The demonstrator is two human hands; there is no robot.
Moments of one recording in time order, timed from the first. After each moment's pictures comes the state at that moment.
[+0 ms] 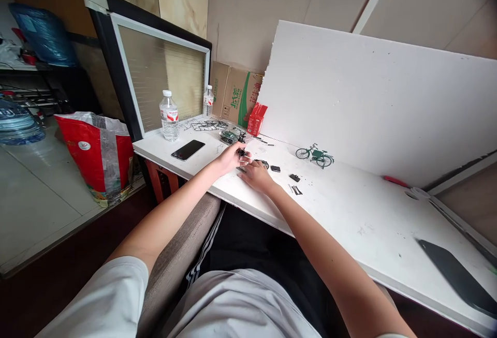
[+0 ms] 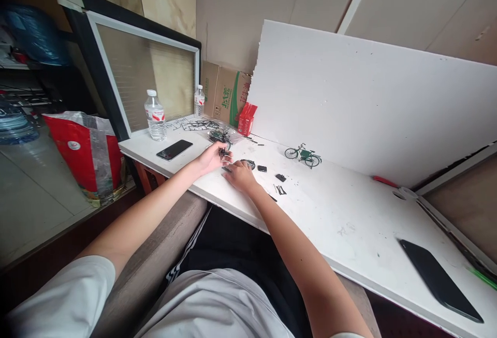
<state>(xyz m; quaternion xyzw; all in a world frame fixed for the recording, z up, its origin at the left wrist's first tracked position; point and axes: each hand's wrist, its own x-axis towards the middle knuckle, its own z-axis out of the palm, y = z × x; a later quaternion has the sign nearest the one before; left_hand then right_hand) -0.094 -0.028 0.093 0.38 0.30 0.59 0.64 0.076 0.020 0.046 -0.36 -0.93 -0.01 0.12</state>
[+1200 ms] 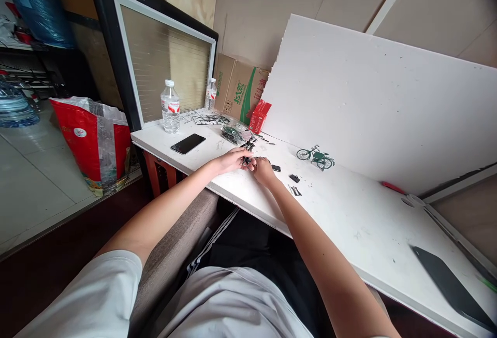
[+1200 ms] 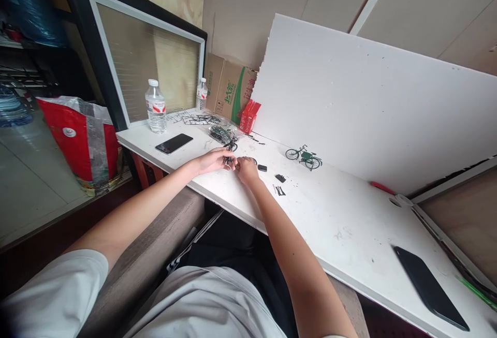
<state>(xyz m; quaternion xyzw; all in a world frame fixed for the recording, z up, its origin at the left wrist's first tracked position) -0.096 -0.025 0.071 0.50 0.26 0.52 0.63 0.079 0.062 0.033 -0.43 -0.90 0.00 0.12</state>
